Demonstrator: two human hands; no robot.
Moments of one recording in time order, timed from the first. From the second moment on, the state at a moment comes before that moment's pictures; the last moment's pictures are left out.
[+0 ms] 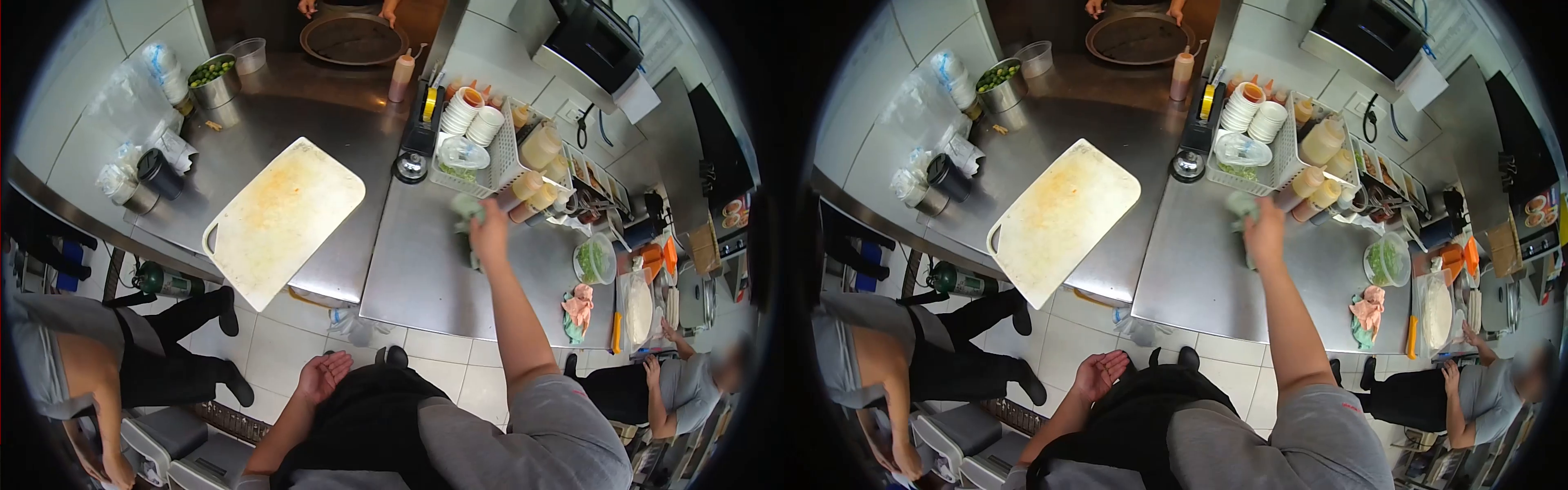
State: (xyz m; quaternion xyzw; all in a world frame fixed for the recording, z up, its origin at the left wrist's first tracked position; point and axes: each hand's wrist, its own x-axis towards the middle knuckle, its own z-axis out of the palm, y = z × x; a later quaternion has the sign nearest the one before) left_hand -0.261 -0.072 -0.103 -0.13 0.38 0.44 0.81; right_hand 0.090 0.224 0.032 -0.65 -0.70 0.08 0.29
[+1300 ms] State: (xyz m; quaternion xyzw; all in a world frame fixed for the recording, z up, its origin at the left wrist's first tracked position) left_hand -0.081 0.001 -0.054 0.04 0.32 0.15 0.93; right_hand 0.260 0.034 0.017 -0.73 -0.61 0.02 0.31
